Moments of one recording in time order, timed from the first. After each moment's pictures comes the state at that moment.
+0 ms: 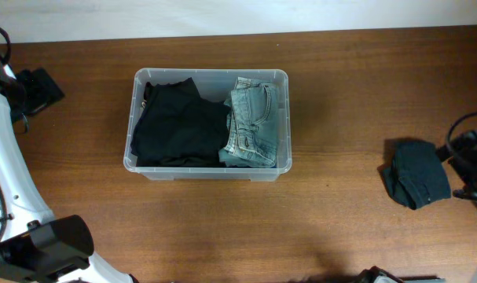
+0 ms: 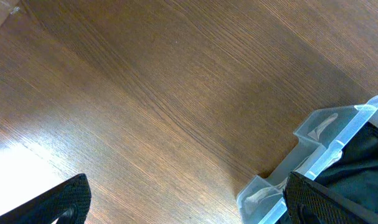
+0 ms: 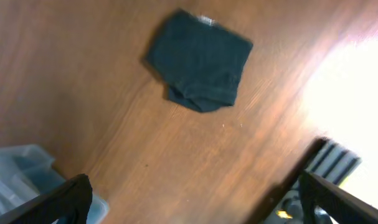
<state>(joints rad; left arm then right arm) 0.37 1.87 2.21 -1.50 -0.11 -0.27 -0.61 1.23 1.57 -1.51 -0.06 0.46</state>
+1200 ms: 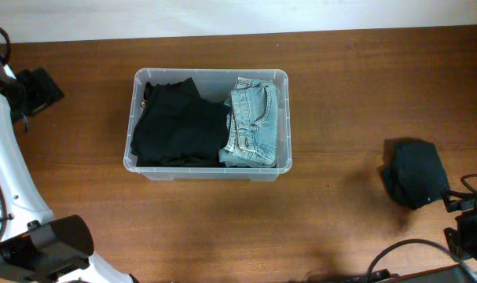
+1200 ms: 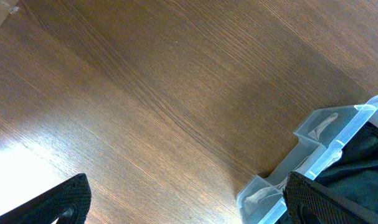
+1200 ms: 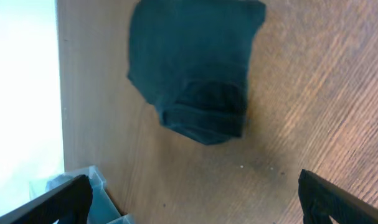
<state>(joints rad) 0.37 1.87 2.21 -1.50 -0.11 -0.27 -1.34 1.26 0.78 -0.92 -0.76 0.03</state>
